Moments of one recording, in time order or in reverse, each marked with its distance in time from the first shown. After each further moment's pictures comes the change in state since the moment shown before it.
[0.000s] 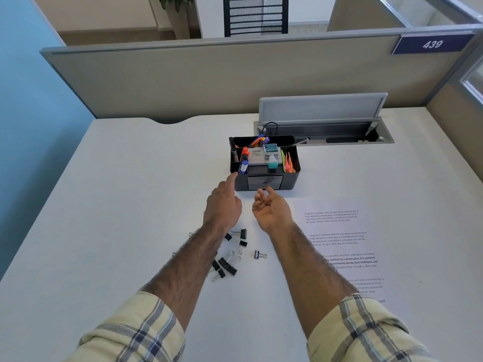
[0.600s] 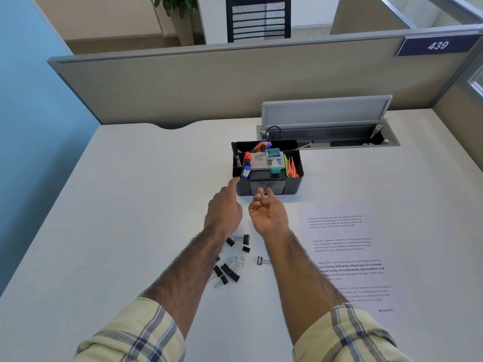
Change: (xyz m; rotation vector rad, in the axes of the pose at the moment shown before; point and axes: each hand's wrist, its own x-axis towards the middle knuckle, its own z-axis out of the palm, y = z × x) left_hand 0.001 0.003 -0.006 0.026 -0.045 -0.023; right_hand 0.003 0.011 0.008 0.238 -0.073 0.057
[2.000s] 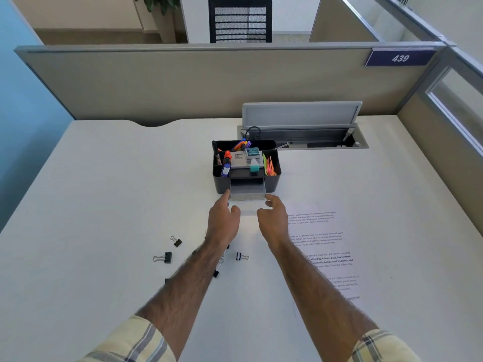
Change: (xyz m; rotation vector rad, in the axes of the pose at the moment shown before) left_hand -0.030 0.036 0.034 -0.515 -0.012 -0.208; right_hand -0.021 -0.045 -0.049 -1.460 0.217 -0.601
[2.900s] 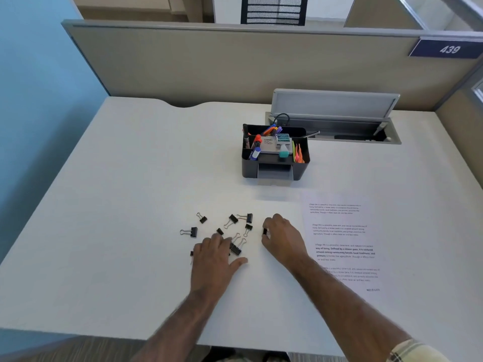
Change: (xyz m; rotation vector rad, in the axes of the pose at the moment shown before) left_hand -0.123 -0.111 -0.052 0.860 0.071 0.277; right_hand -0.065 0.034 0.005 -0.947 -0.316 -0.521
